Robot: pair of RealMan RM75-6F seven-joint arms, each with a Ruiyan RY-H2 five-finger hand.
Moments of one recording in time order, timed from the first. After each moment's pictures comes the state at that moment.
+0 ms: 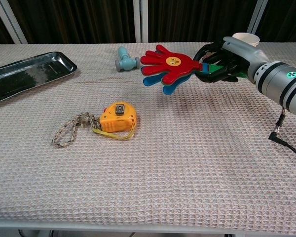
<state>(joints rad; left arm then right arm) -0.10 -1.16 -0.01 -1.41 1.52 1.47 -0.15 0.69 -1.70 0.28 -1.28 -1.14 0.96 0.28</state>
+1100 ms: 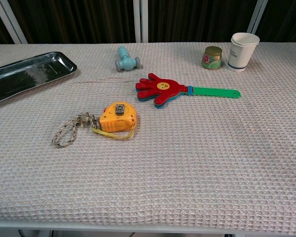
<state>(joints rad) -0.09 -1.14 -0.02 -1.44 1.53 1.51 -0.12 0.26 -1.32 0.03 -1.50 -1.53 1.55 -0.08</state>
